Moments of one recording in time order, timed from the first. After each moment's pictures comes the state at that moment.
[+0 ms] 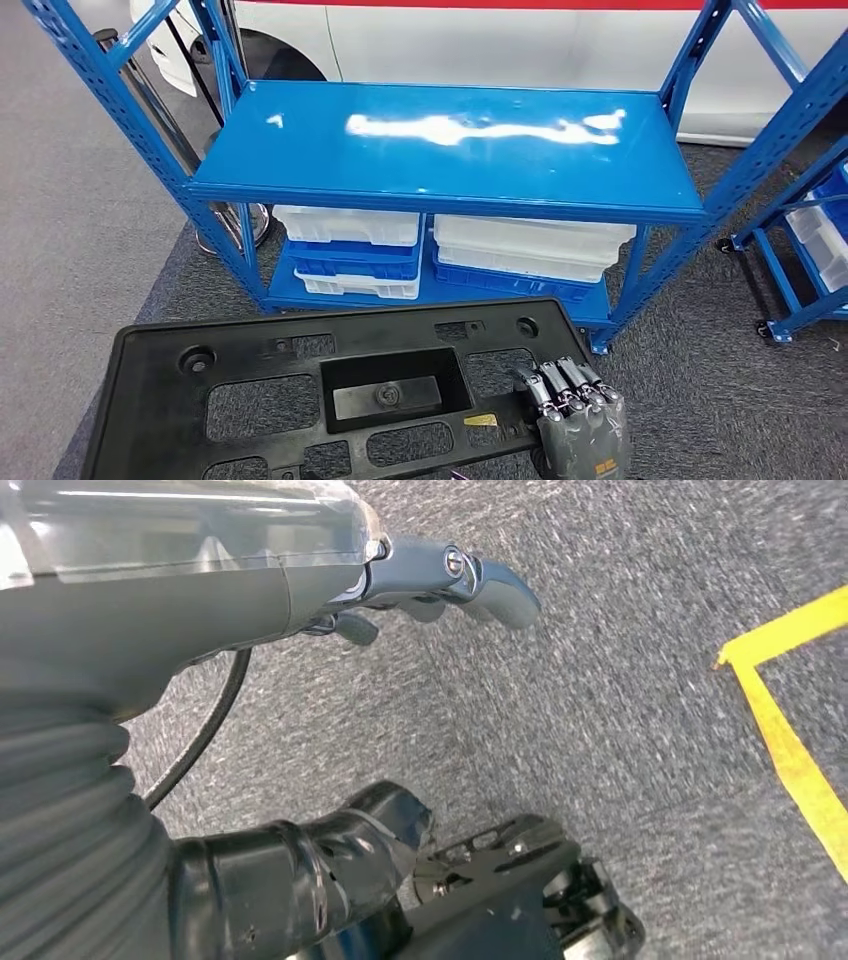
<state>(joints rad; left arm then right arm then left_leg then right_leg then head) -0.09 -0.22 0.93 -0.21 -1.27 0.33 -0.34 0.22 -0.08 0.40 -1.94 1.40 -0.69 -0.10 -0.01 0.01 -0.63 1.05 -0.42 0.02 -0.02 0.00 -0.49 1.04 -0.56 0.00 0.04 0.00</state>
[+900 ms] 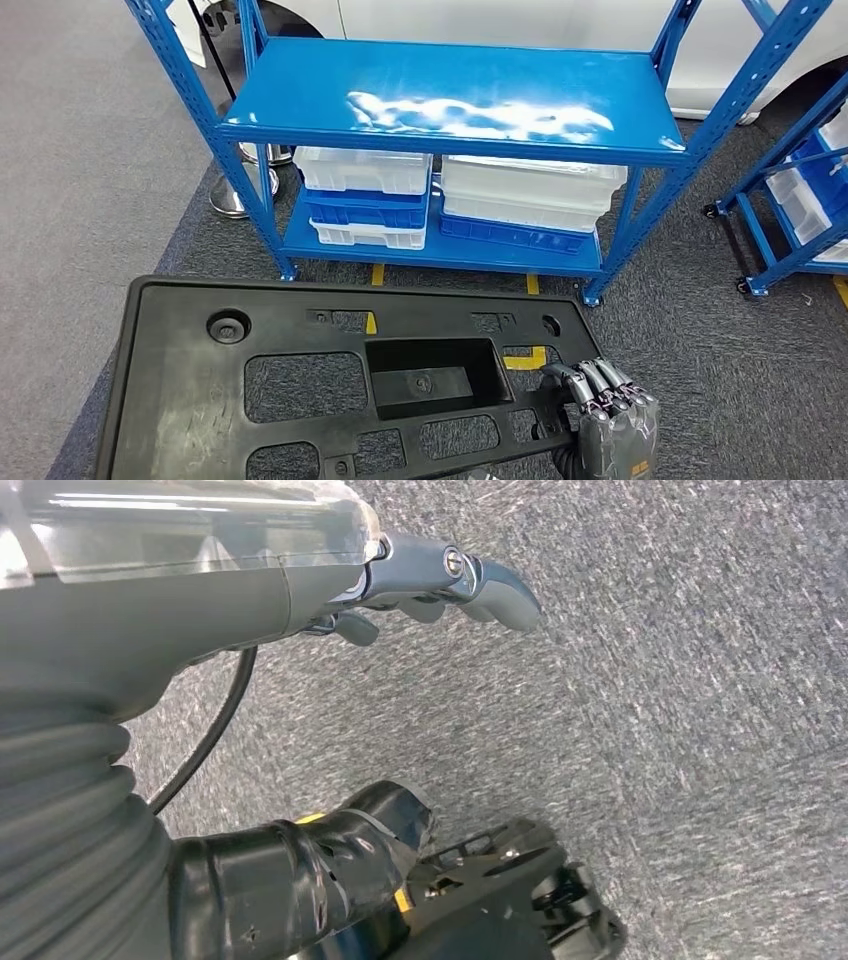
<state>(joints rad) -0.09 -0.22 0.94 -0.21 -1.27 0.33 -0.35 0.30 0.10 0.20 -1.95 1.11 -0.69 -0.44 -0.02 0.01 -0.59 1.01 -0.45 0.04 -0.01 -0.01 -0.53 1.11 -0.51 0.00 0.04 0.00</state>
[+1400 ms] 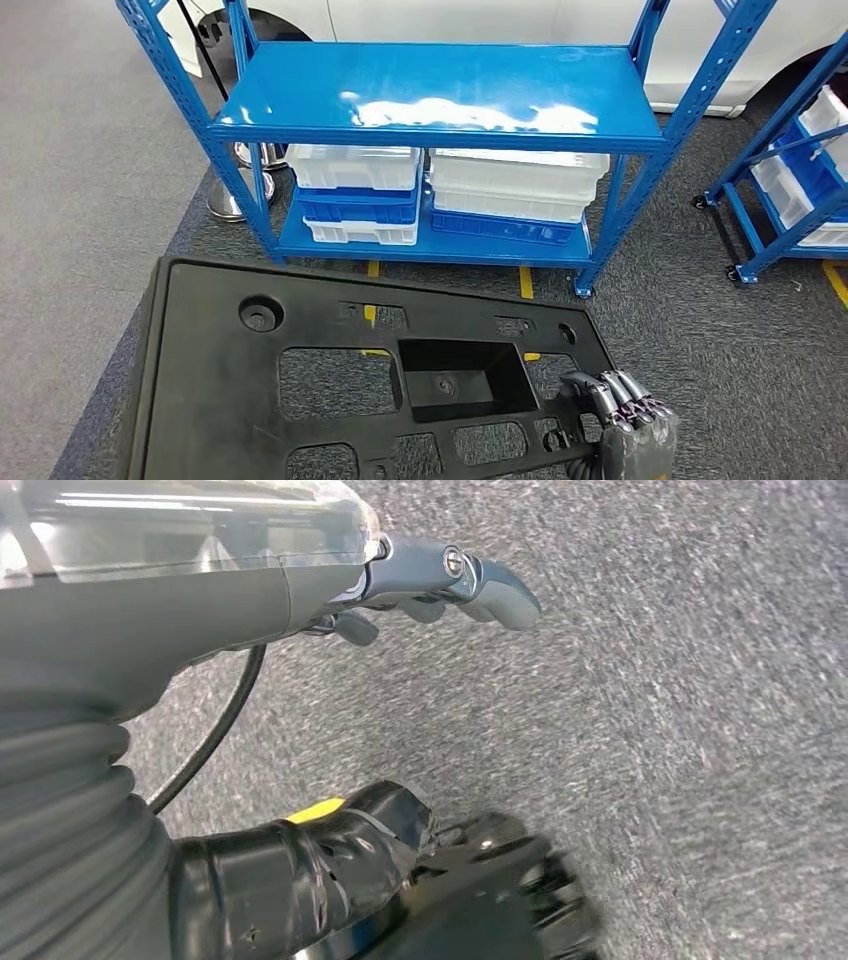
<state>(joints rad) -0.08 -0.22 0.95 -0.21 -1.27 0.33 -0.35 0.35 0.16 0.13 -1.97 0.99 -0.69 -0.54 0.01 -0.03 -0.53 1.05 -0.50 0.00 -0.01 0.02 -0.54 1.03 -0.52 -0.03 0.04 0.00</state>
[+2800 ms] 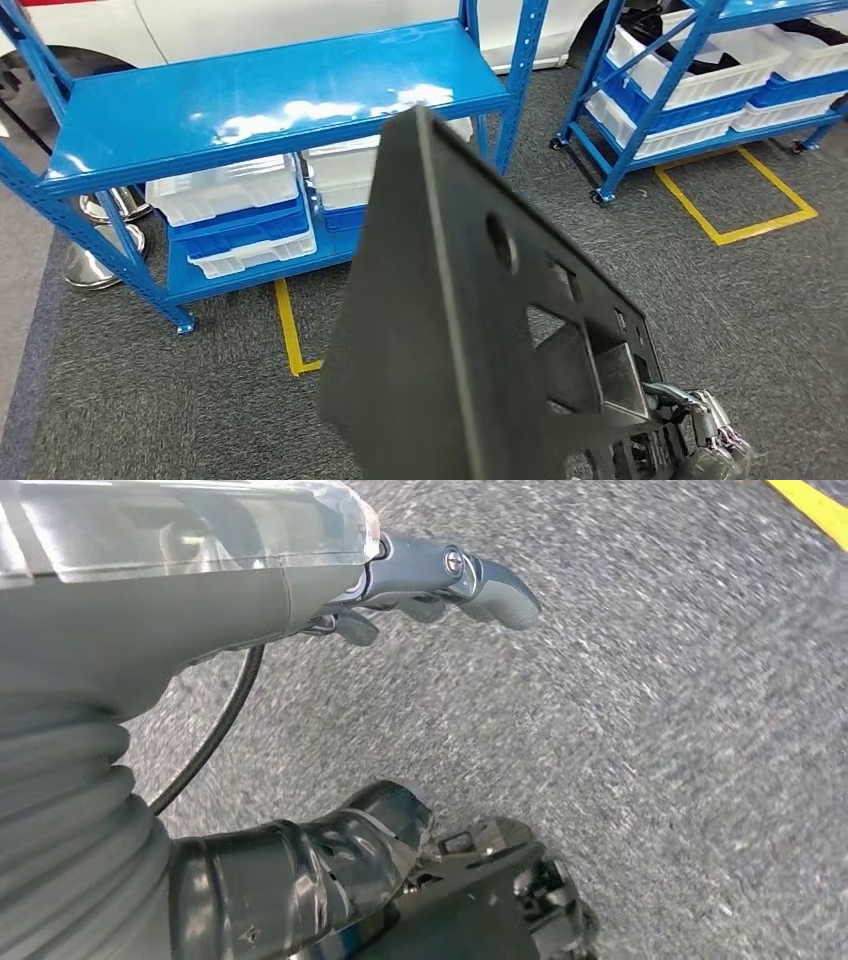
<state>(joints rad) -0.08 -0.23 0.98 -0.21 -1.27 0.34 -0.35 0.39 0.25 0.02 -2.02 0.61 -0.69 -0.69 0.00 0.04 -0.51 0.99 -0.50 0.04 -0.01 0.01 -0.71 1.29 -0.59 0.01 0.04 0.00</state>
